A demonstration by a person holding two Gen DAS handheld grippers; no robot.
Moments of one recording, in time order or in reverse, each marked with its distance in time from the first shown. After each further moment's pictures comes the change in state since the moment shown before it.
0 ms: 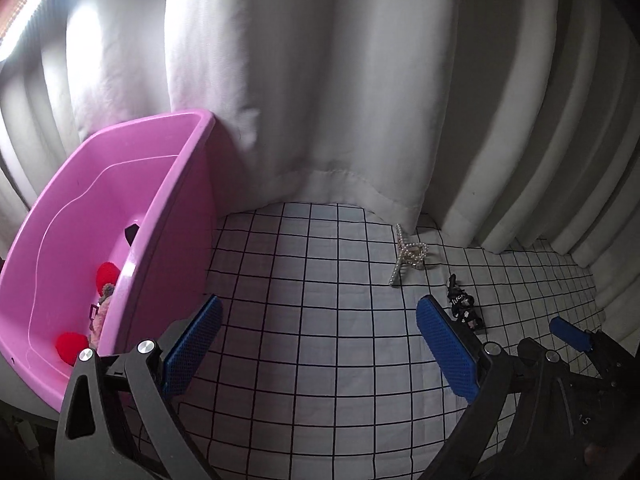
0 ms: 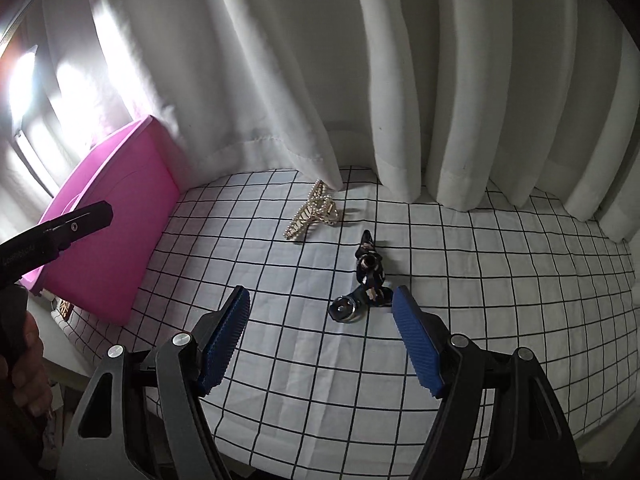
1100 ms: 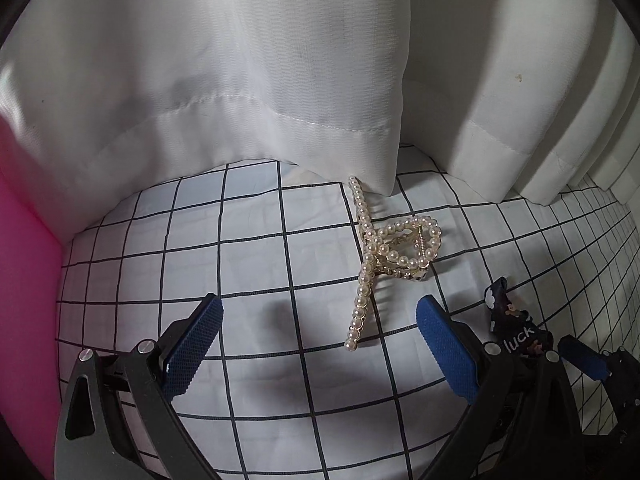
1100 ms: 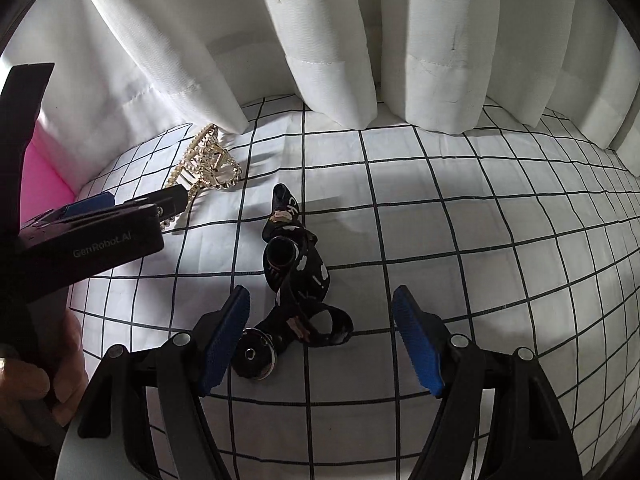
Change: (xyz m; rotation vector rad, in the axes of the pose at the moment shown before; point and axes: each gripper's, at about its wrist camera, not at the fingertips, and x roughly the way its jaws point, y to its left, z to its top) left arm 0.220 -0.080 0.004 0.206 0.158 -0.051; right arm 0.148 -0.054 -0.002 0.153 0.128 -0.130
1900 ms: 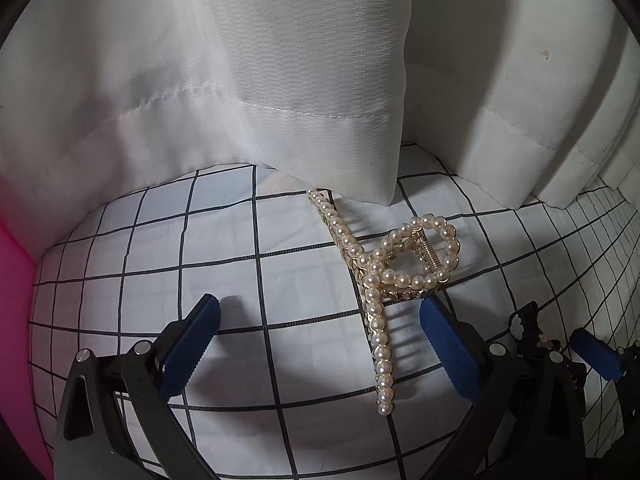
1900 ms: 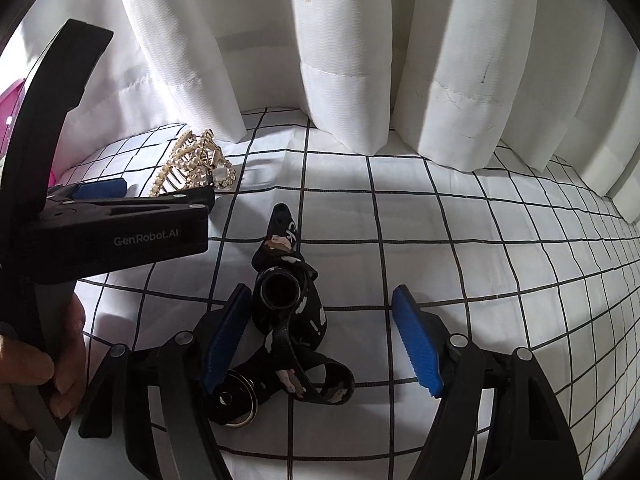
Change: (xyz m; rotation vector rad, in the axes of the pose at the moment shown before) left arm 0.038 -0.007 0.011 0.008 -0.031 -0.018; right arm 0.018 0.016 0.004 -0.116 -0.098 -0.078
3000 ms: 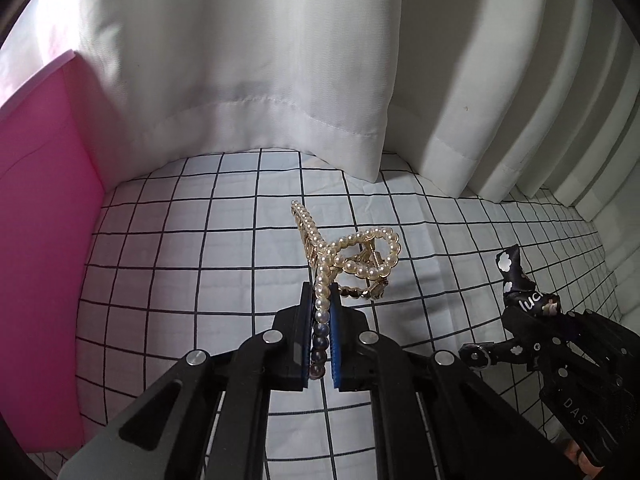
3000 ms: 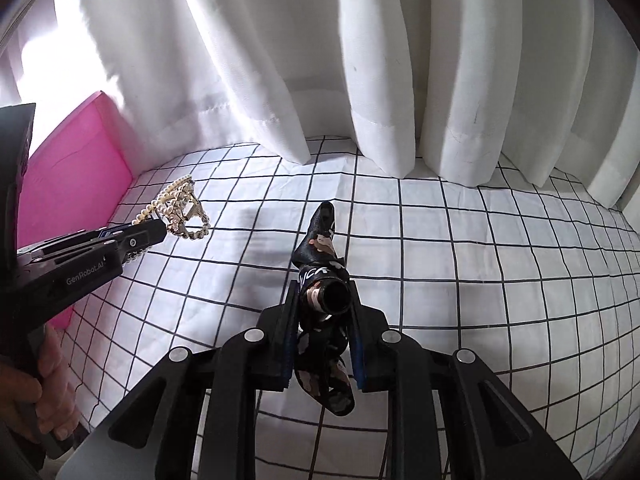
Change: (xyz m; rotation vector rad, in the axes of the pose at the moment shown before) left arm -0.128 0.030 -0.053 -0.138 -0.035 -0.034; right arm -0.079 -0.002 -0.006 -0.060 -0.041 0.192
